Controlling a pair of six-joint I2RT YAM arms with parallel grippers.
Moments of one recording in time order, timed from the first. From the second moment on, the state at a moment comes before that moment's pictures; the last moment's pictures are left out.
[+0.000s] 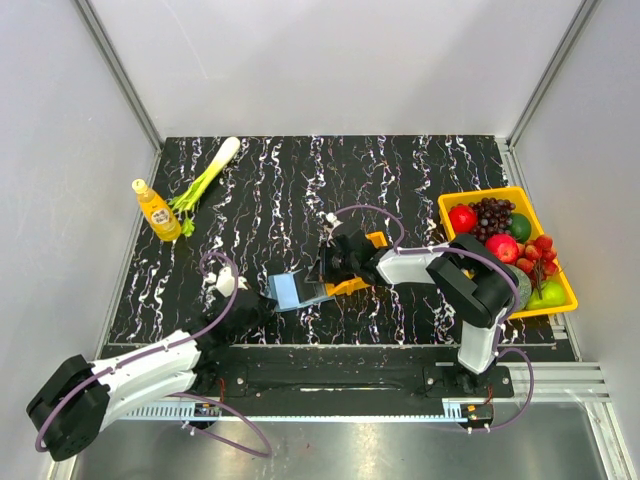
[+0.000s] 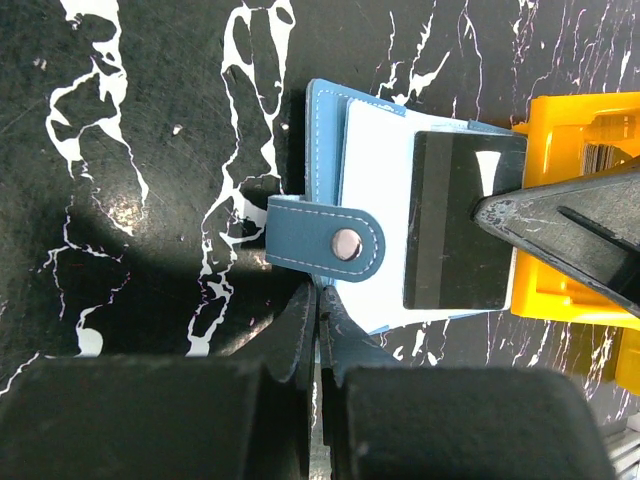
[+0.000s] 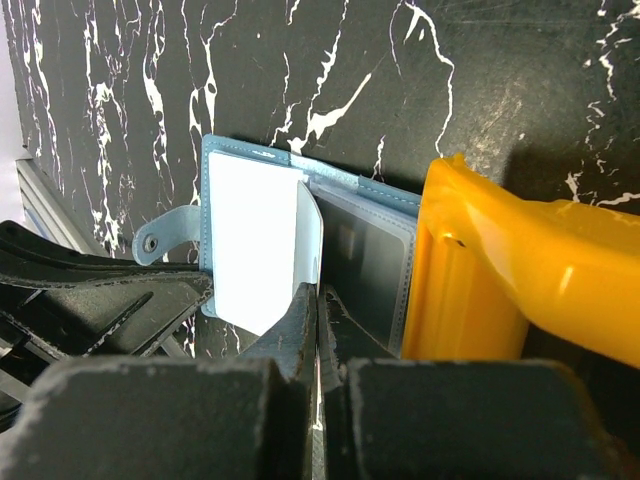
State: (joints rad) left arm -0.78 0.80 0.10 0.02 -0.36 -1.18; right arm 0.79 1.86 0.92 0.24 -0.30 0.78
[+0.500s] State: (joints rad) left arm -0.78 0.79 0.09 0.03 -0.36 -1.18; right arm 0.79 1.84 0.92 0.23 -0.27 0.77
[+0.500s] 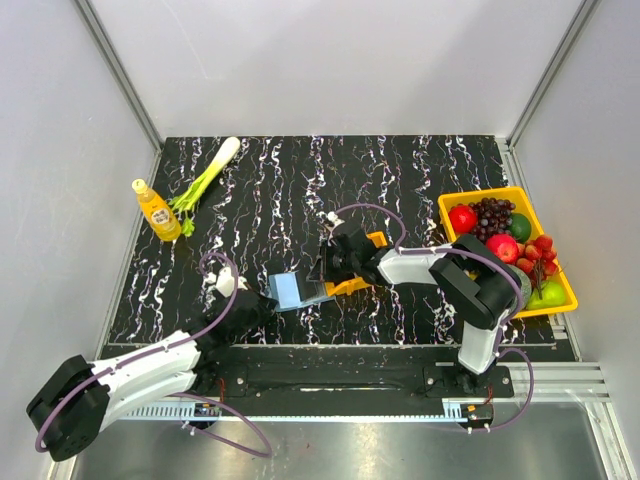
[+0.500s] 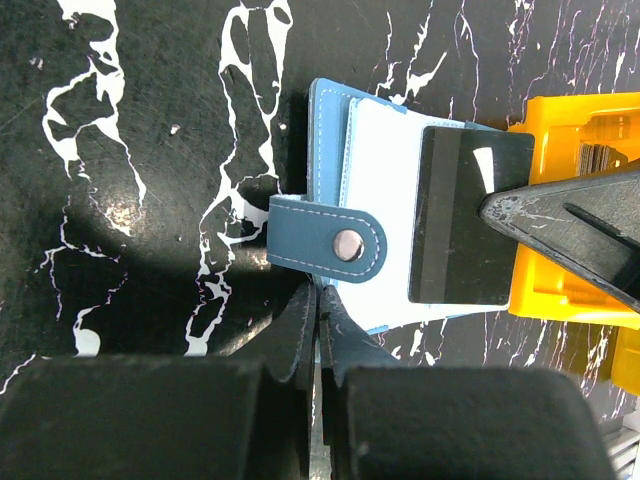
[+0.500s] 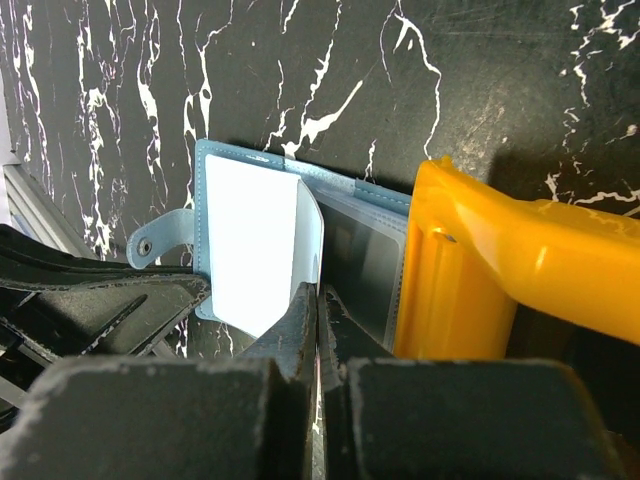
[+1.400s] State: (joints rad) left arm -0.78 0.78 0.09 0.02 -0.36 -1.18; right arm 0.78 1.78 0.93 0.20 -0.28 0.75
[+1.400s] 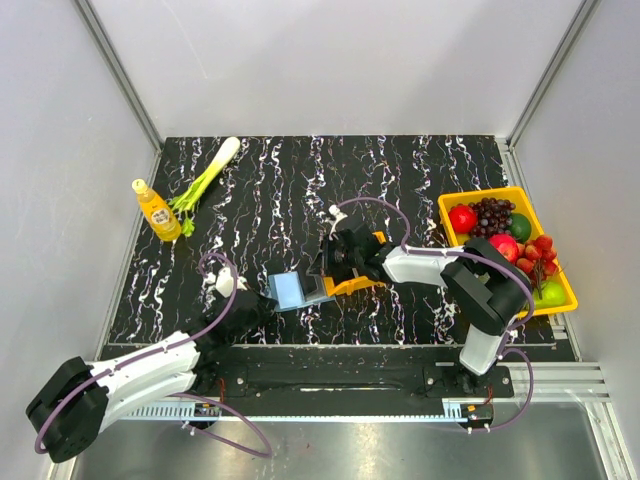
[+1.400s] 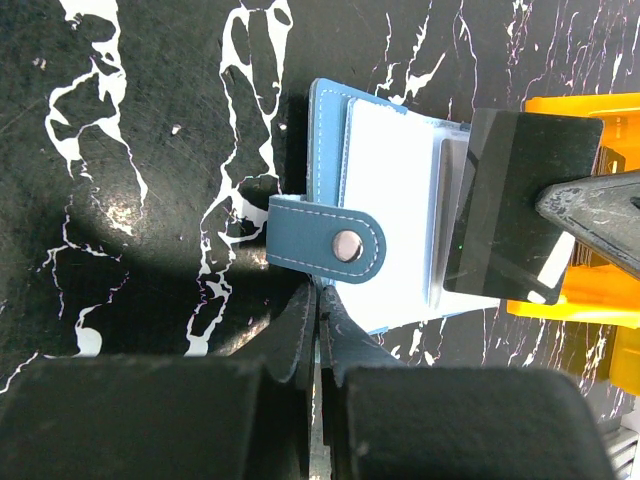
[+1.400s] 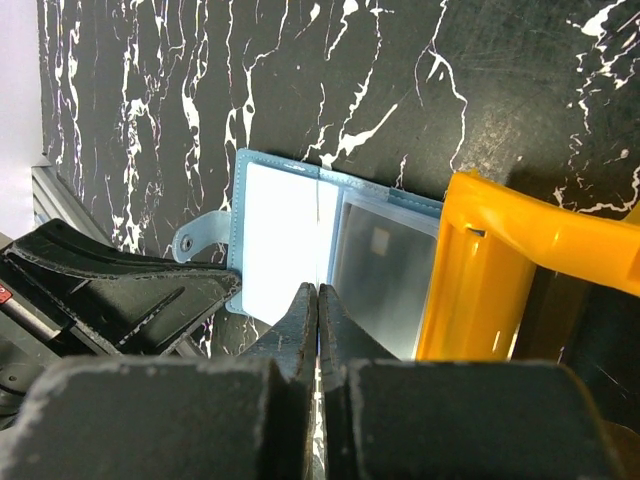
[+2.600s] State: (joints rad) left arm -0.78 0.78 0.09 0.01 -0.36 -1.18; right arm 0.78 1.81 0.90 0.26 -0.33 0.82
